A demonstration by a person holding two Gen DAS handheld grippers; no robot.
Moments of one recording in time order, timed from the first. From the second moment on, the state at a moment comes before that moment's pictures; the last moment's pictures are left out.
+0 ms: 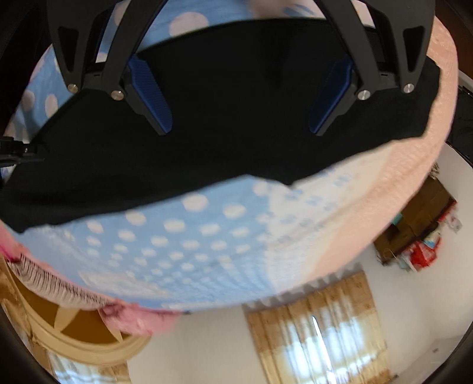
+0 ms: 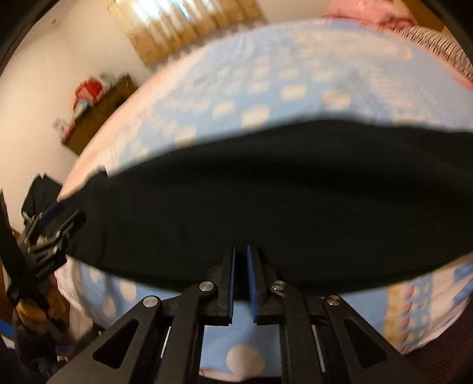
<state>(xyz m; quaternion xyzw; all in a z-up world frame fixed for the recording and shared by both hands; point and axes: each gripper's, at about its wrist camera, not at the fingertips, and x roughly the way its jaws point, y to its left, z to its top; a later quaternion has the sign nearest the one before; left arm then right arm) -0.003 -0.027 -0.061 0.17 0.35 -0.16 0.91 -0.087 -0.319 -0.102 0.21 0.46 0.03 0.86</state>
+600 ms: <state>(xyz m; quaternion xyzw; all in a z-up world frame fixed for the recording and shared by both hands) -0.009 -0.025 -0.053 0.12 0.38 -0.20 0.90 -0.065 -0.305 -0.065 0.18 0.40 0.09 0.89</state>
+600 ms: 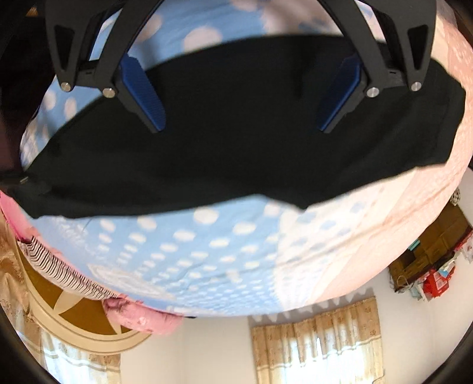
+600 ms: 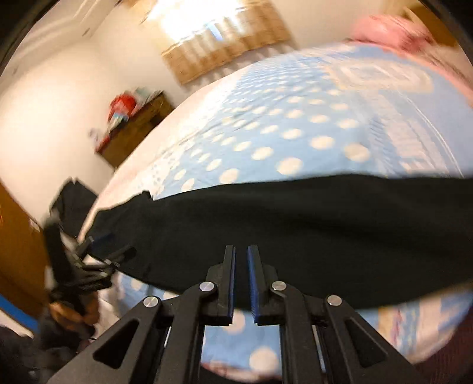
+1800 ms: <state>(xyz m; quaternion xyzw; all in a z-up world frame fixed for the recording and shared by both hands) -0.042 -0.012 -0.065 0.15 0.37 -0.22 0.89 -0.016 -0.302 -0.052 0.15 0.36 0.09 0.92</state>
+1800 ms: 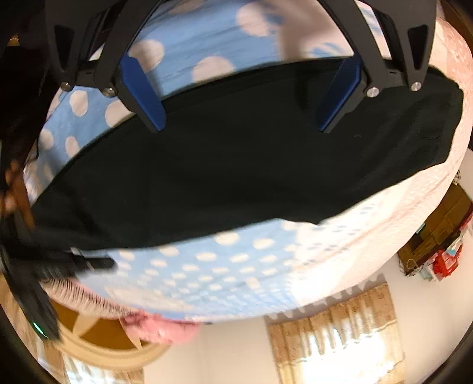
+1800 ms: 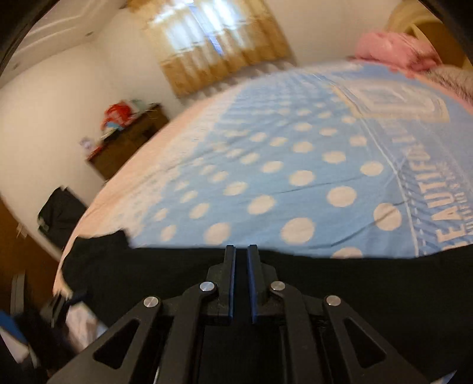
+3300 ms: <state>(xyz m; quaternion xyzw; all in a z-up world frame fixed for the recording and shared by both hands) 0.008 0.045 -0.045 0.09 0.35 -0.04 0.93 -0.121 -0.583 -0.059 0.19 0.42 -0.17 0.87</state>
